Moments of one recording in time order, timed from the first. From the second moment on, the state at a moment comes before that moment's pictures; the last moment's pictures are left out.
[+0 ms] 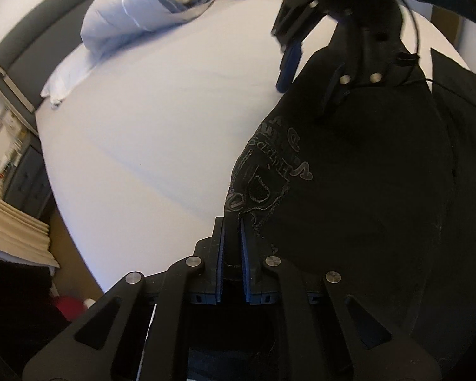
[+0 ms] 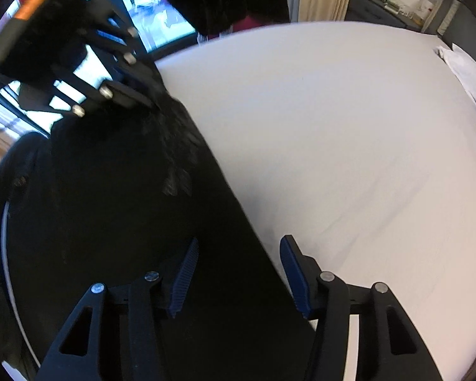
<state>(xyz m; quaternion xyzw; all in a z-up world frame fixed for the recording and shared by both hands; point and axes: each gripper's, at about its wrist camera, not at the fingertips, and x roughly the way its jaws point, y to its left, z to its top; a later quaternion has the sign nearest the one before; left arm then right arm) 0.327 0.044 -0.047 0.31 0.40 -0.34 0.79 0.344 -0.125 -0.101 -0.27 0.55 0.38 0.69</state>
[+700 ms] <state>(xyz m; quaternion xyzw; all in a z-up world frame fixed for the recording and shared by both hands) 0.305 0.041 -0.040 0.32 0.40 -0.32 0.80 0.325 -0.141 -0.060 -0.23 0.56 0.33 0.72</state>
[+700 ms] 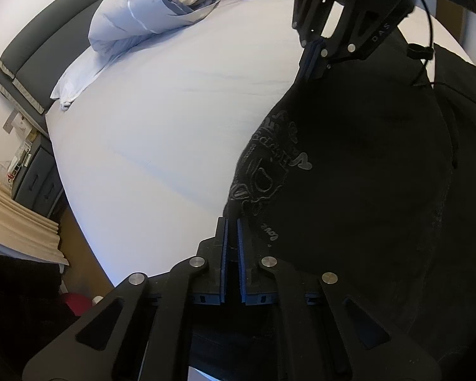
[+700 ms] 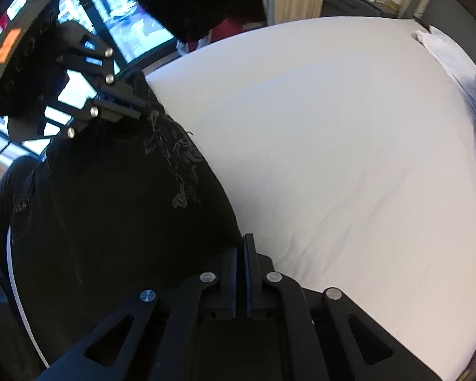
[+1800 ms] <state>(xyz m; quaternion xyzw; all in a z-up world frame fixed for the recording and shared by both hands) 0.096 0.033 -0.007 0.27 0.39 -0.34 0.81 0.097 -0.184 -0.056 0.20 0.51 0.24 0.80</state>
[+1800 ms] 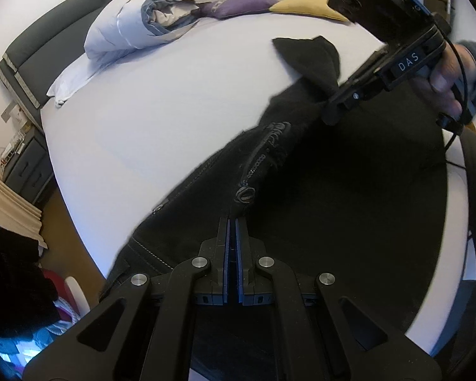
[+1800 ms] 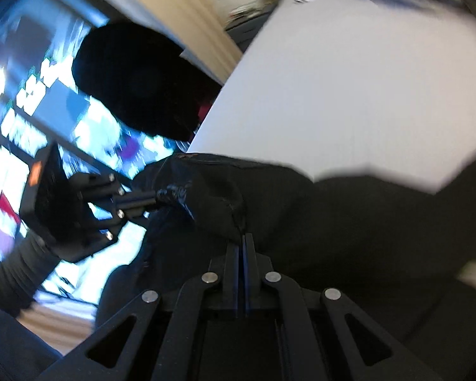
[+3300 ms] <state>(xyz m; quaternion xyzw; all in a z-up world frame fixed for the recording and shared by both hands) -0.081 0.016 -0.052 0.31 0.43 -0.37 0.77 0.002 -0.064 -0.083 -0.09 0.53 0.18 0.82</state>
